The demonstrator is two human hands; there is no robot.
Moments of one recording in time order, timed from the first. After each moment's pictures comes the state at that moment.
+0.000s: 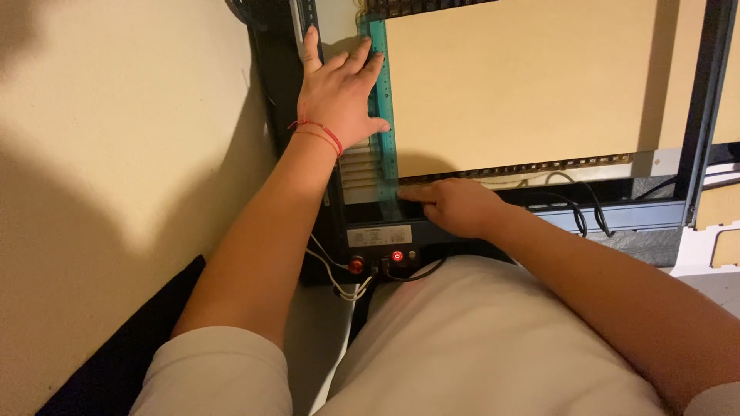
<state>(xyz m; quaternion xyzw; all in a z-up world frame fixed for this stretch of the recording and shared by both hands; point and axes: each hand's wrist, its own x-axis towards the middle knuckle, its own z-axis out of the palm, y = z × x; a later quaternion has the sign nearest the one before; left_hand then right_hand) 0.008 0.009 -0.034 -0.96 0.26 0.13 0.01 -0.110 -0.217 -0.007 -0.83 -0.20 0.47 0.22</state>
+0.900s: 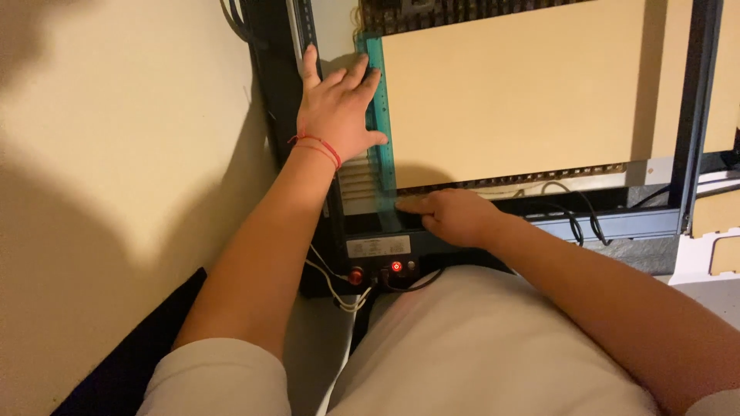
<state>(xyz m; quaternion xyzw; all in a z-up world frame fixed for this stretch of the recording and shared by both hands) 0.009 0.004 -0.017 -0.95 0.25 0.17 0.03 -0.108 -0.217 -0.007 -0.82 -0.20 0.49 0.22</state>
